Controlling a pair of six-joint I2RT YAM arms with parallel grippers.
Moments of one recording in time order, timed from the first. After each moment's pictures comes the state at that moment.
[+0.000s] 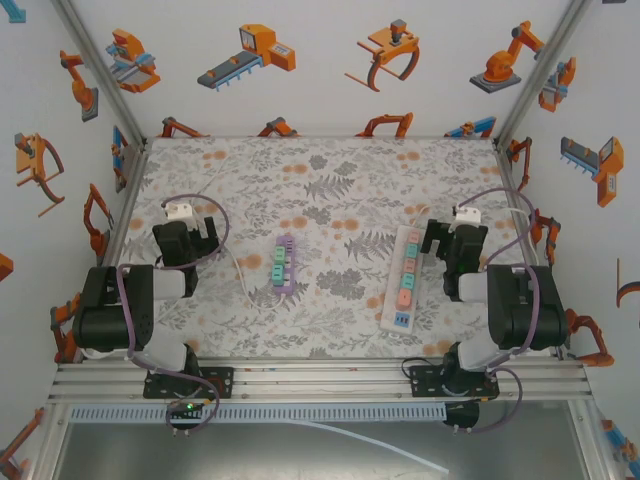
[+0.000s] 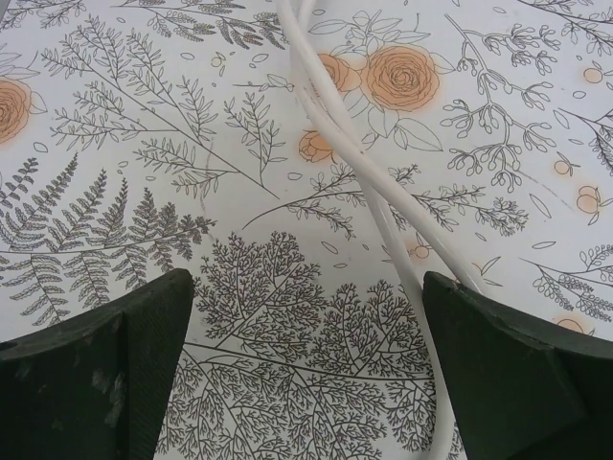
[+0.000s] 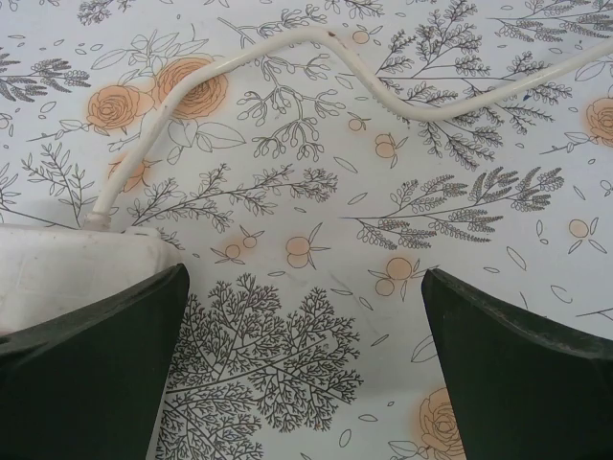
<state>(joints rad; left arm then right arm) -0.04 1.54 0.40 0.72 -0.16 -0.03 -0.02 1.54 0.36 0.78 0.10 0.04</state>
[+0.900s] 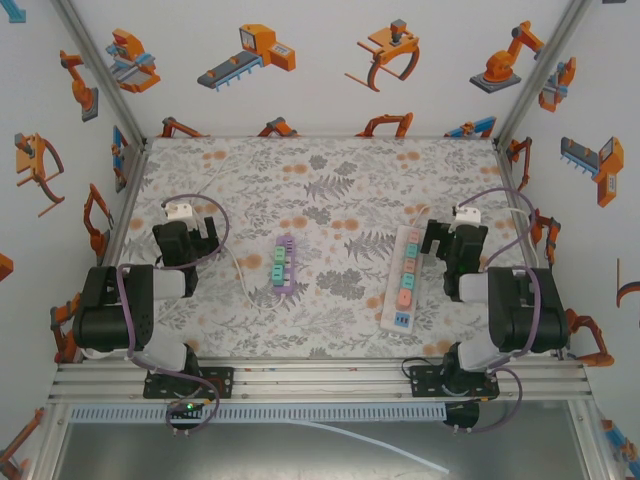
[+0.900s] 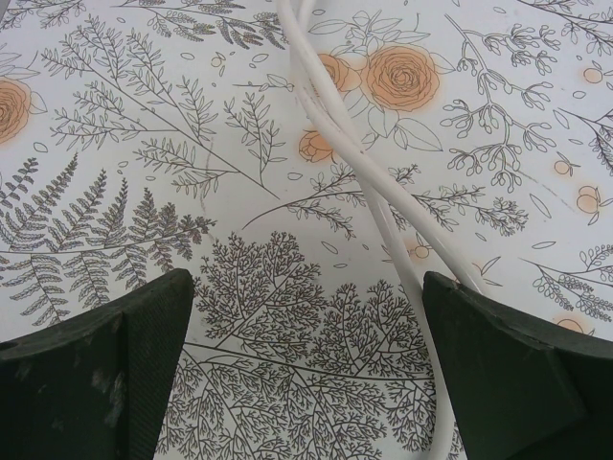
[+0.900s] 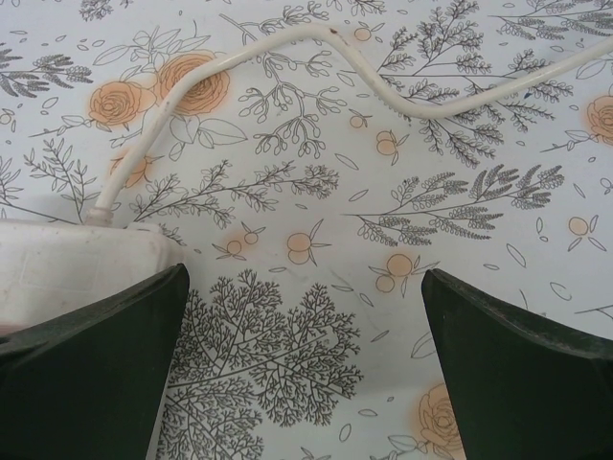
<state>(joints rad) -0.04 1.54 0.40 0.72 -0.16 -0.03 -0.02 1.50 0.36 0.74 0.10 0.04</state>
